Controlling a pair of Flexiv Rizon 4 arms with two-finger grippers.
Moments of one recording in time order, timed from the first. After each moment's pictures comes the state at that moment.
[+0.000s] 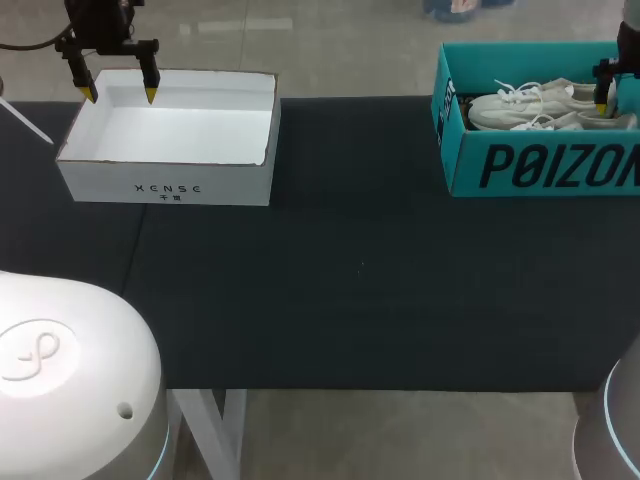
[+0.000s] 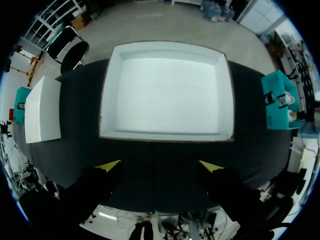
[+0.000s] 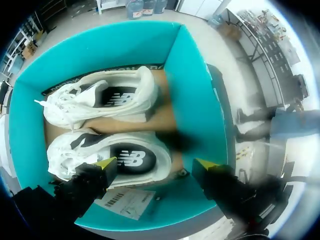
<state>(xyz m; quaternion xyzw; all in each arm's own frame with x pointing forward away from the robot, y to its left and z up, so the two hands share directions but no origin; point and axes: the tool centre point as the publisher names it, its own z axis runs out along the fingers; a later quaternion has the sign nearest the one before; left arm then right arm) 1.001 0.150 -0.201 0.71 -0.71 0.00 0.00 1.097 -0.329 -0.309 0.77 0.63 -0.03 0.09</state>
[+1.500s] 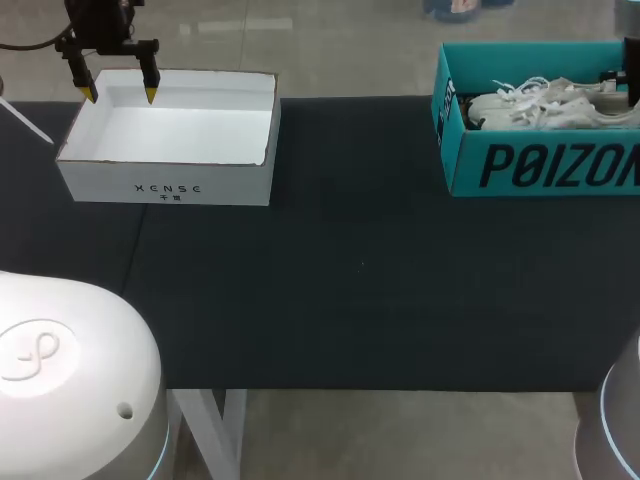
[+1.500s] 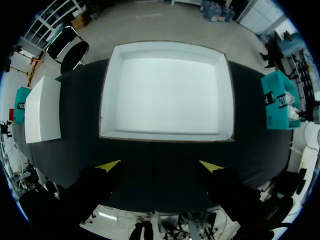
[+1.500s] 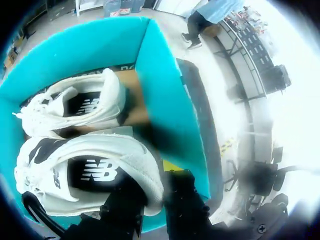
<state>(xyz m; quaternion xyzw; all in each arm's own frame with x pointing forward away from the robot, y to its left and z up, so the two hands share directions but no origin) 1.001 0.149 -0.201 0.71 -0.71 0.00 0.00 1.097 -0.358 -0.300 0.79 0.59 -0.09 0.15</state>
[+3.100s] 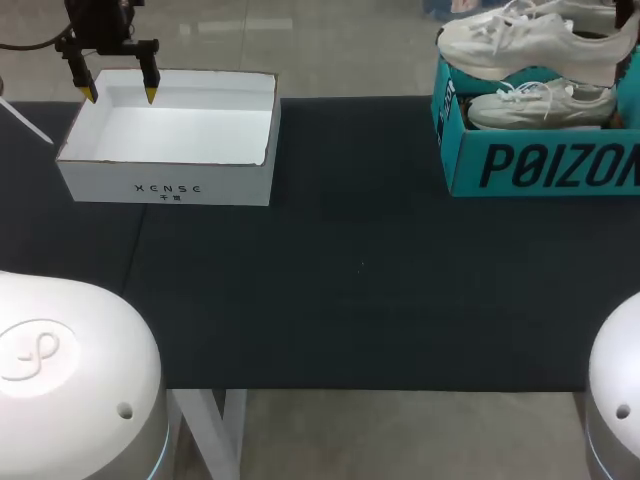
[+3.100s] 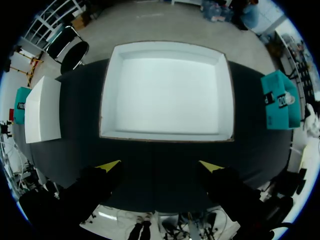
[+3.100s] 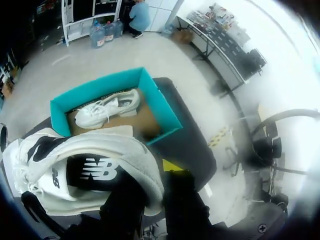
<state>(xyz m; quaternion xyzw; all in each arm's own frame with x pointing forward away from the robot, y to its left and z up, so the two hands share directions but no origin) 1.001 0.149 -0.201 0.71 -0.71 0.00 0.00 0.994 -0.212 -0.102 0.83 0.51 -0.05 0.22</state>
